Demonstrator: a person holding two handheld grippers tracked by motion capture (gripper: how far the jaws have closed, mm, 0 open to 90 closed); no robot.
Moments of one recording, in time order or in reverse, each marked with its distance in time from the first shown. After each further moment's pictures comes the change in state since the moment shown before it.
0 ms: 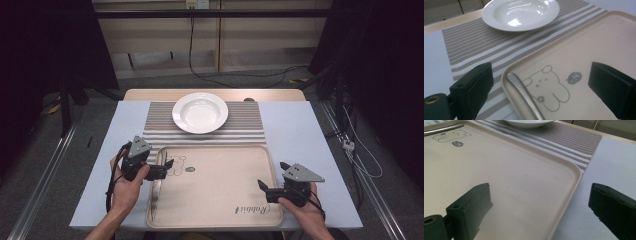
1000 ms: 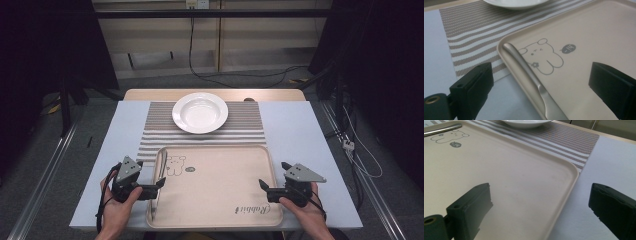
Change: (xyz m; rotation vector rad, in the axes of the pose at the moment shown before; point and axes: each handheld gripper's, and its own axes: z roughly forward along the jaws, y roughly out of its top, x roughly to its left) left arm -0.008 -0.052 -0.020 -0.016 -0.007 -0.017; right arm -0.002 -0.001 -0.002 -0.001 -0.010 0.009
